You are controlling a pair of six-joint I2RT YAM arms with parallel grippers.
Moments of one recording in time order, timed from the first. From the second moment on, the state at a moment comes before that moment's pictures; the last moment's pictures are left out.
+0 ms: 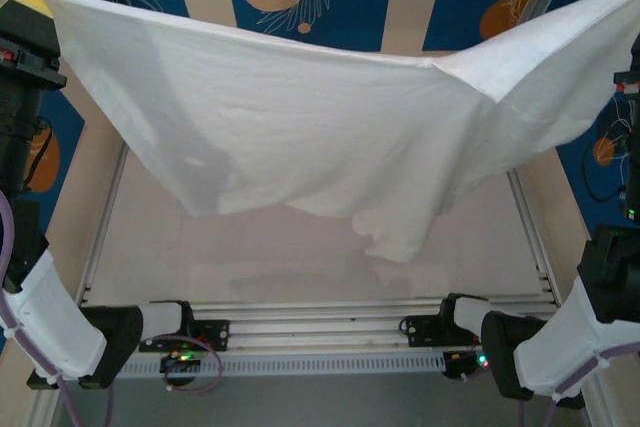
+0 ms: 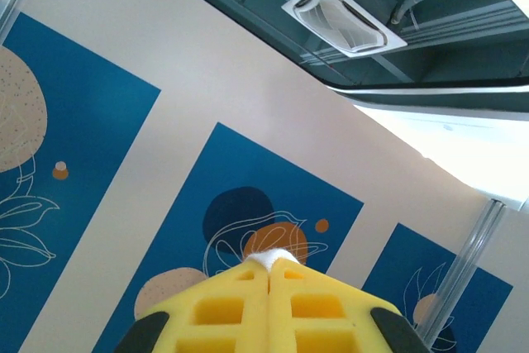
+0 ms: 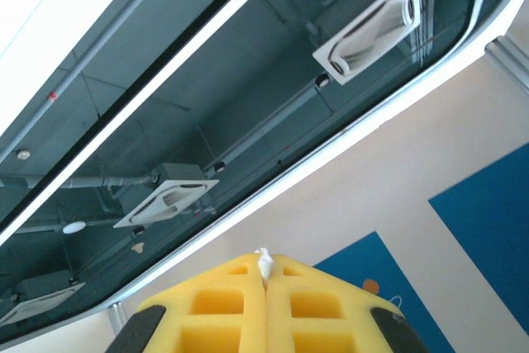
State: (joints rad) left arm 0.00 1.28 2.49 -0.81 0.12 -0.60; right arm -0.18 1.17 2.47 -0.56 -0.15 0.81
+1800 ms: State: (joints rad) left arm -0.59 1.51 1.35 -0.58 0.12 -0.65; right arm 0.18 0.93 1.22 -0.87 -0.38 0.91
